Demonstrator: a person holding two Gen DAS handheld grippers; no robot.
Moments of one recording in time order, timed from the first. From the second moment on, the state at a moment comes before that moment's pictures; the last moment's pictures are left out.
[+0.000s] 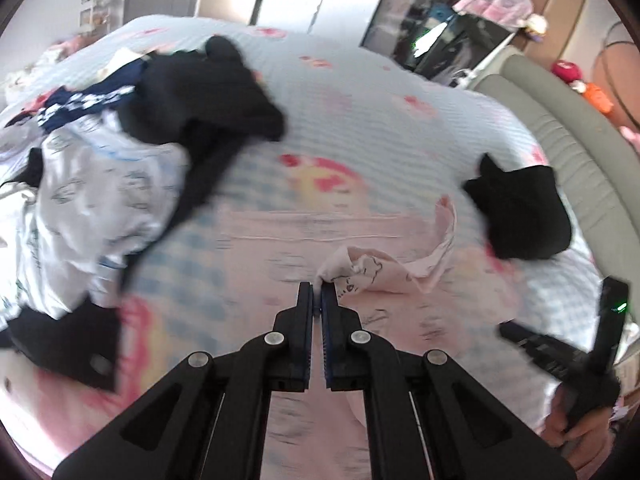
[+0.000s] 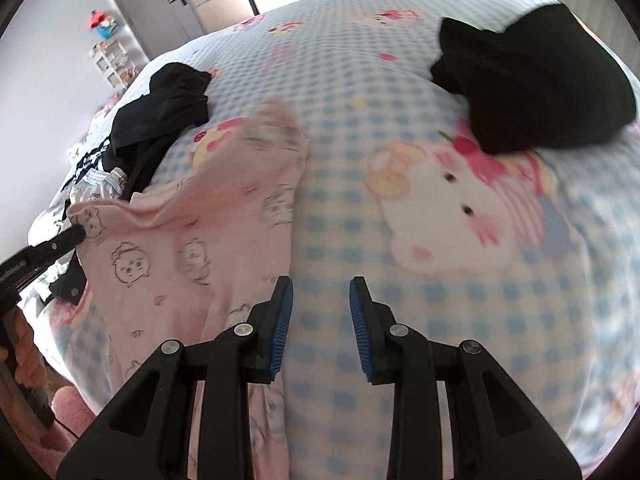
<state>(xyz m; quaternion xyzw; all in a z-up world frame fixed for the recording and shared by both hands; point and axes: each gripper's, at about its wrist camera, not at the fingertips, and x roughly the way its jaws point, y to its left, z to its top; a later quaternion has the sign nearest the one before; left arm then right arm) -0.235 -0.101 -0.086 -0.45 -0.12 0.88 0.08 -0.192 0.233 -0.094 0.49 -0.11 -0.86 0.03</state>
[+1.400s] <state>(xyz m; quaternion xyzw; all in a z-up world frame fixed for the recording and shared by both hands) -0.292 -0.125 -0.107 -0.43 -0.10 0.89 0.10 -0.342 0.201 -0.094 0.45 -0.04 -0.88 0.12</state>
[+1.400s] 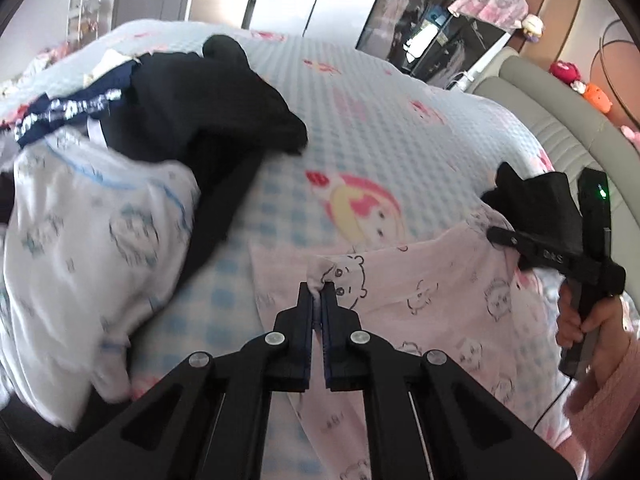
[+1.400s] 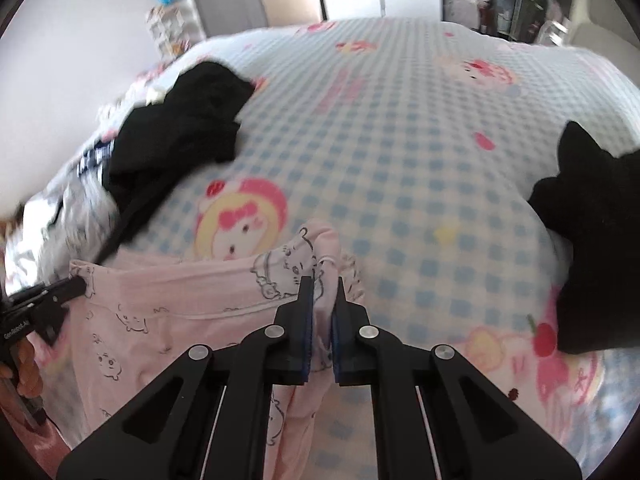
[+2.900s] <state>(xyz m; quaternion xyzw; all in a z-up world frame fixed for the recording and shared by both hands) -0.323 -0.097 -0.142 -0.49 -0.03 0.86 0.12 -0.352 0.163 -0.140 0.50 0.05 -0.86 0.08</state>
